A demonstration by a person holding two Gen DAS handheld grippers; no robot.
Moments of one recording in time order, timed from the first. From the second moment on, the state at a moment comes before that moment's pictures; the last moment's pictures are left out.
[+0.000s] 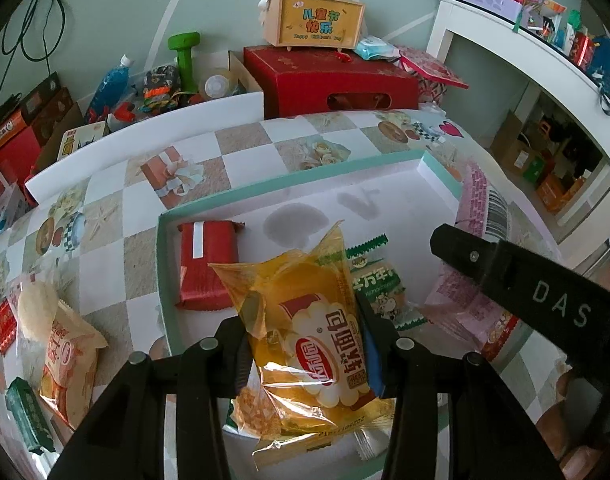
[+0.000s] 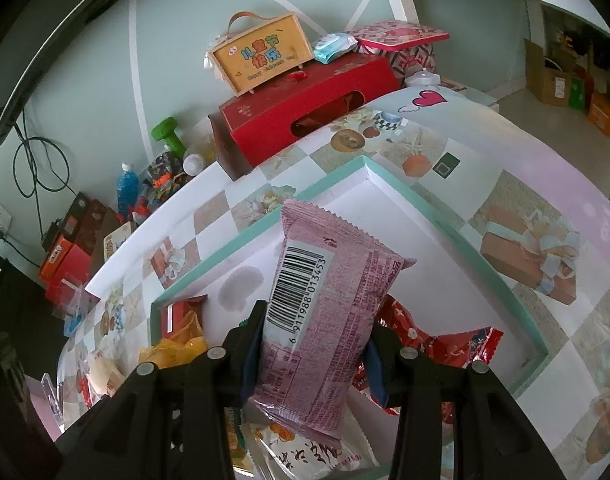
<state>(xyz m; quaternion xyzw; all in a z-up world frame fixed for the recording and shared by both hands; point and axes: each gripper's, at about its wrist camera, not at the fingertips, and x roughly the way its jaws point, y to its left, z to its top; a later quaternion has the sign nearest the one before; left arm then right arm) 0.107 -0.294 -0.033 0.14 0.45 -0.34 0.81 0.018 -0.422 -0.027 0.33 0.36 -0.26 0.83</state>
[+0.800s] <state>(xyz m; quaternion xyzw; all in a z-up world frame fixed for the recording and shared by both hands) 0.111 -0.285 -0.011 0.14 0.44 -0.32 0.83 0.017 -0.420 -0.013 0.32 0.35 -0.27 0.84</state>
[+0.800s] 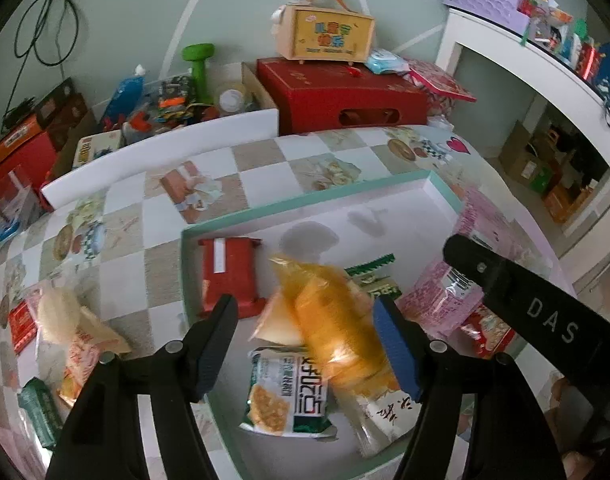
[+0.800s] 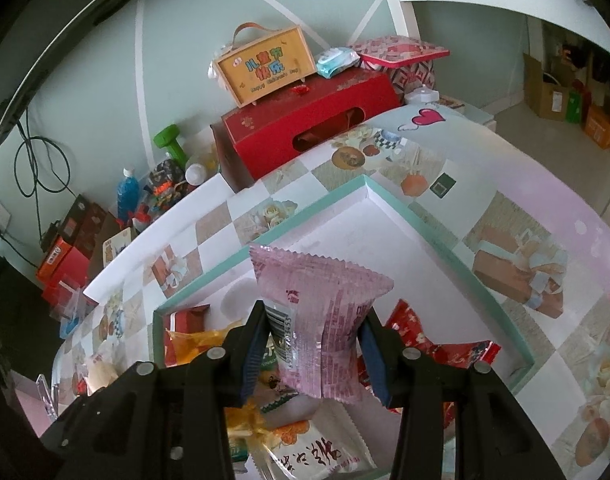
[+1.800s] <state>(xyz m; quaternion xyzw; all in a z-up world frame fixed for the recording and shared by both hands) 0.158 -0.241 -0.036 0.09 0.50 -0.20 0.84 0.032 -0.409 -0.018 0.26 0.40 -0.29 0.83</state>
